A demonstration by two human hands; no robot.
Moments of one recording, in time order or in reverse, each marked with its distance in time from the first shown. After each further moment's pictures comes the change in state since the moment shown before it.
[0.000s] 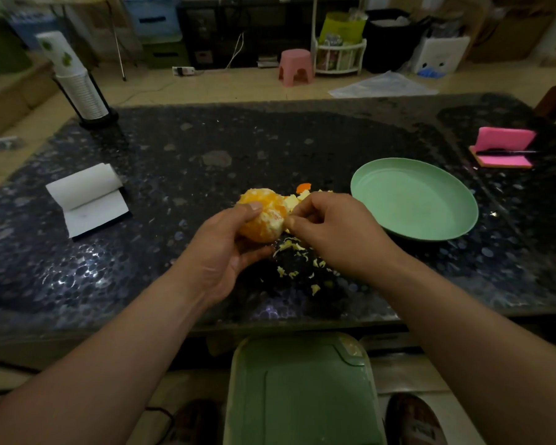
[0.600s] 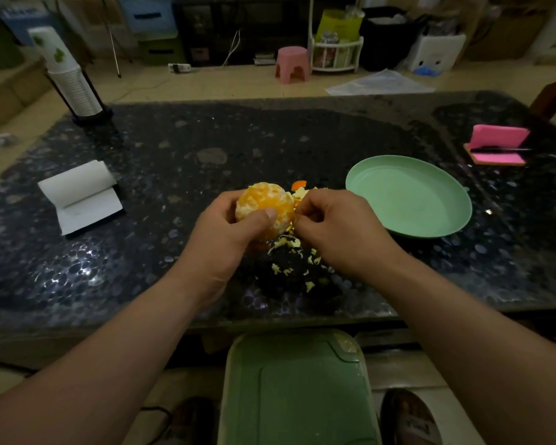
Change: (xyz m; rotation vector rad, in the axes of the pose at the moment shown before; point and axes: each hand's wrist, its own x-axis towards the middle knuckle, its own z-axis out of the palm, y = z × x) left_hand 0.000 -0.008 0.001 0.330 -0.023 0.262; right_hand -0.006 0.003 -0.005 -0.067 0.086 -0.034
